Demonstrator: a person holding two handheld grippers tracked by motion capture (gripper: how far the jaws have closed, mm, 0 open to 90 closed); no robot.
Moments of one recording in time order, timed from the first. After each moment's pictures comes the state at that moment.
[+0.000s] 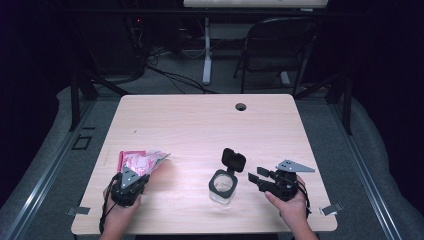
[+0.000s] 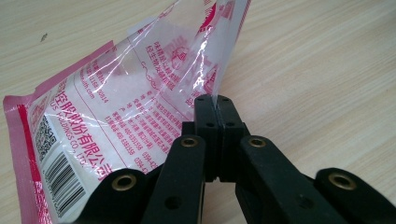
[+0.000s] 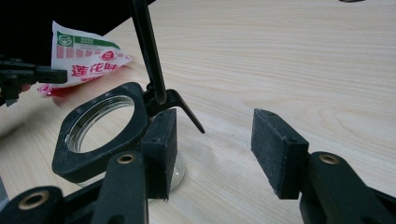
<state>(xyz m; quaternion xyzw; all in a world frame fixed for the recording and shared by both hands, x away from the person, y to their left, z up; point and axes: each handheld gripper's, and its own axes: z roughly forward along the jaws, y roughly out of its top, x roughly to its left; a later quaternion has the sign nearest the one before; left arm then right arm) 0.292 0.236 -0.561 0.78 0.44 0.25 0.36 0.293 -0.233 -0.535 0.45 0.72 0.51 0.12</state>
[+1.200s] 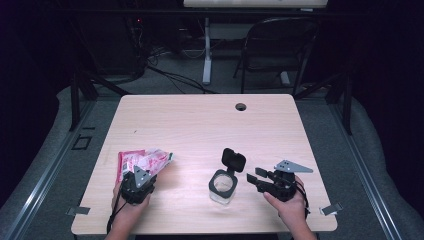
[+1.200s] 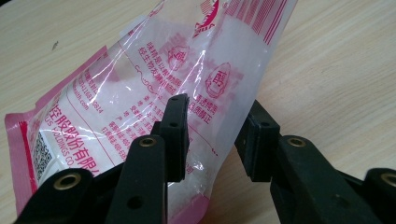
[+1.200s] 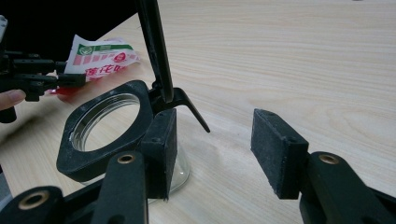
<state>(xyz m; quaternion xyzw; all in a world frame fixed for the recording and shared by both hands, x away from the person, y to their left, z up) 0.302 0.208 -0.575 0.80 0.43 0.31 0.29 0.293 -0.228 -0.536 0.45 0.73 0.51 0.12</state>
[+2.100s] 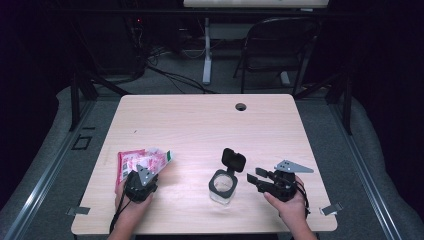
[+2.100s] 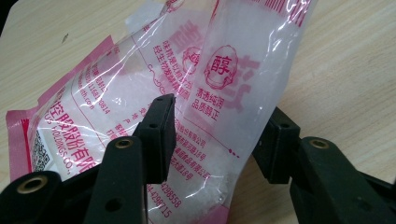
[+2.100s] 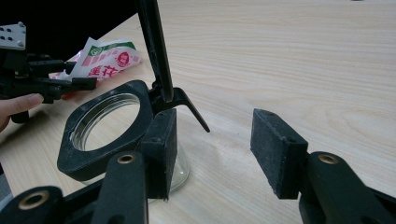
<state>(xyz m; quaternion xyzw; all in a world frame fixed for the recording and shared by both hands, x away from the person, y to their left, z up) 0.312 0.208 -0.589 0.79 0.44 0.33 0.27 0.293 -0.229 -0.535 0.45 0.72 0.51 0.12</state>
